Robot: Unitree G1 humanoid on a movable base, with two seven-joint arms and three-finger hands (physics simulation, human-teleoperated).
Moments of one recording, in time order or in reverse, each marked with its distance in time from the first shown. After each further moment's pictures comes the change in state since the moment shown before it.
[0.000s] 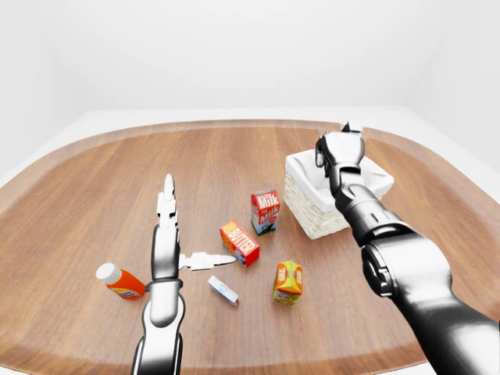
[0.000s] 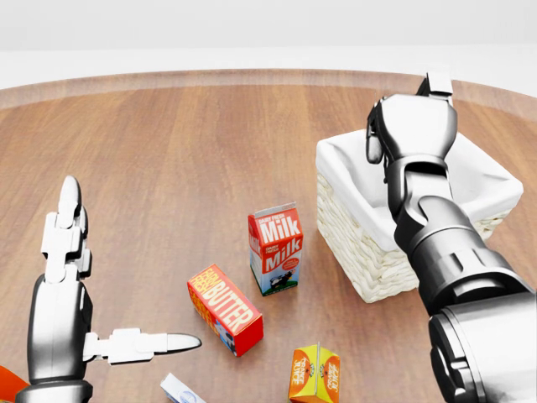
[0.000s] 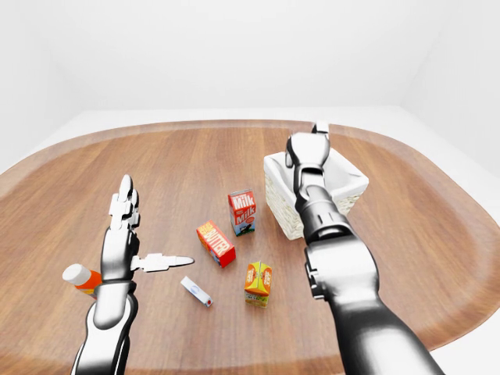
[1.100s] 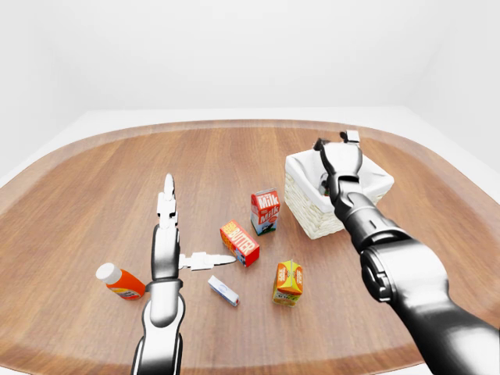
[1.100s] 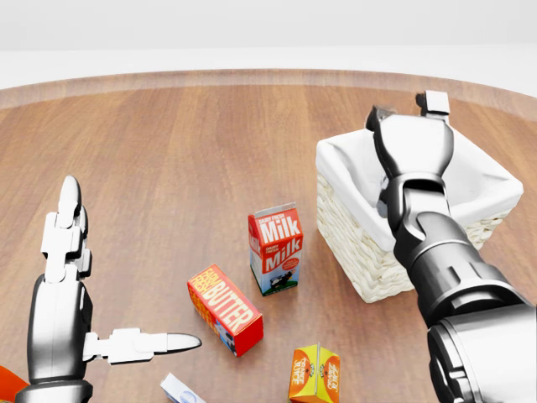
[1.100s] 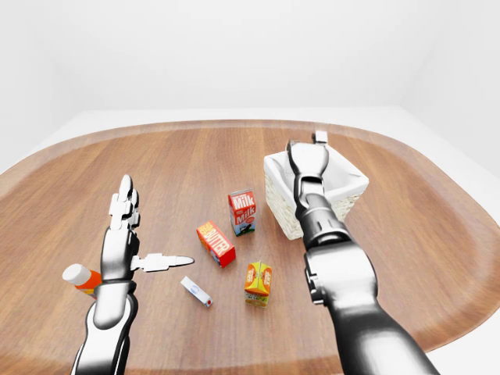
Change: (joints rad) left arm 0.000 0.000 0.000 0.000 0.000 0.000 0.000; right arm 0.049 0.010 -0.006 0.006 -0.014 0.000 0.000
